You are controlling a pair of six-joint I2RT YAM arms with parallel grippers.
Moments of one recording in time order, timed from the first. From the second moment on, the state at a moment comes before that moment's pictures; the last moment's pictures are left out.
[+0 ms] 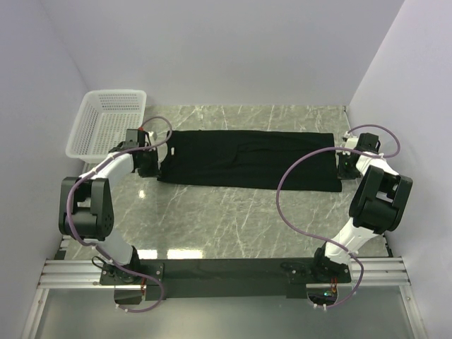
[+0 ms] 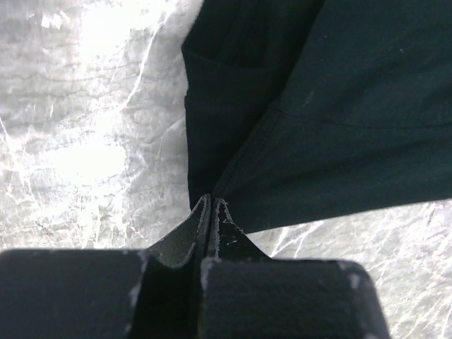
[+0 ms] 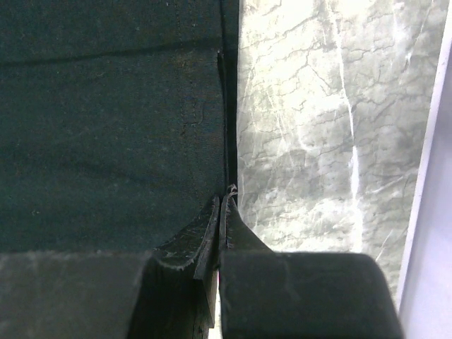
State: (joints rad) left arm -0.05 1.62 1.02 -0.43 0.16 -0.18; right arm -0.42 1.72 1.07 -0.43 -0.14 -0.29
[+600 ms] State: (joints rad) left arm -0.05 1.66 0.99 -0.45 0.14 -0.23; right arm -0.42 1.70 1.06 -0.43 -0.15 -0.37
